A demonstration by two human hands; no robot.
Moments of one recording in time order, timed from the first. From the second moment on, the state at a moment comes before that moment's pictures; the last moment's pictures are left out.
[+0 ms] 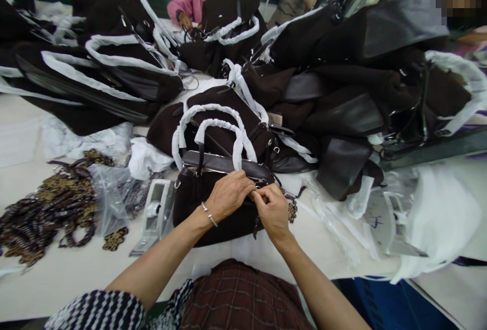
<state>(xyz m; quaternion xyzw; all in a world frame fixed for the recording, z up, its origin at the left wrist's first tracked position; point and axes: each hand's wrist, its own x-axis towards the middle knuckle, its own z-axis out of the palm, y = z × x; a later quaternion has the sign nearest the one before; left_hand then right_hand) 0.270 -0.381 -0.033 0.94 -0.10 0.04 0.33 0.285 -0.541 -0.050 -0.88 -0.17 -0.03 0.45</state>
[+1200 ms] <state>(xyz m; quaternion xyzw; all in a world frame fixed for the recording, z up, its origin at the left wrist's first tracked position) 0.254 -0.418 -0.026 0.59 0.08 -0.07 0.80 0.298 -0.568 -0.009 -0.73 0.05 0.18 0.66</state>
